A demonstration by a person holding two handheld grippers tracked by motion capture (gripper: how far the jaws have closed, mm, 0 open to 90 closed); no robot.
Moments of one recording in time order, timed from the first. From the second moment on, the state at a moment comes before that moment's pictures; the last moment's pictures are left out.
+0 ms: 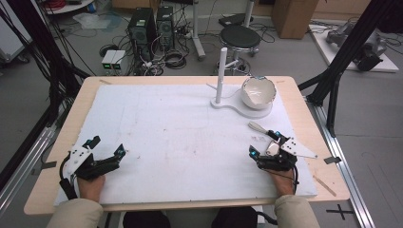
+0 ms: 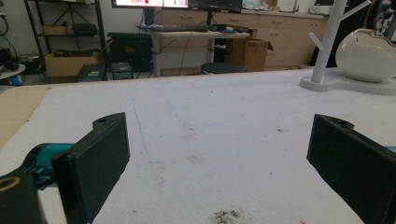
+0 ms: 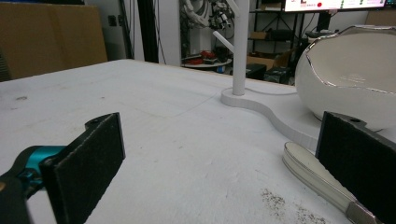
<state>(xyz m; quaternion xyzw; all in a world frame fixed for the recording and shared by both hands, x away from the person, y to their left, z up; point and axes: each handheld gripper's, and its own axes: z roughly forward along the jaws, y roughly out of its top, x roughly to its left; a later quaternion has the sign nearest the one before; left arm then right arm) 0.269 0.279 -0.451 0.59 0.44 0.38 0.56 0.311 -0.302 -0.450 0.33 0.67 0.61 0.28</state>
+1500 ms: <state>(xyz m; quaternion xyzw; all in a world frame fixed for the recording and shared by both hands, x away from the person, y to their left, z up) 0.270 0.280 -0.451 0.59 0.44 0.37 0.57 0.378 -0.328 -0.340 0.31 0.78 0.50 0.22</state>
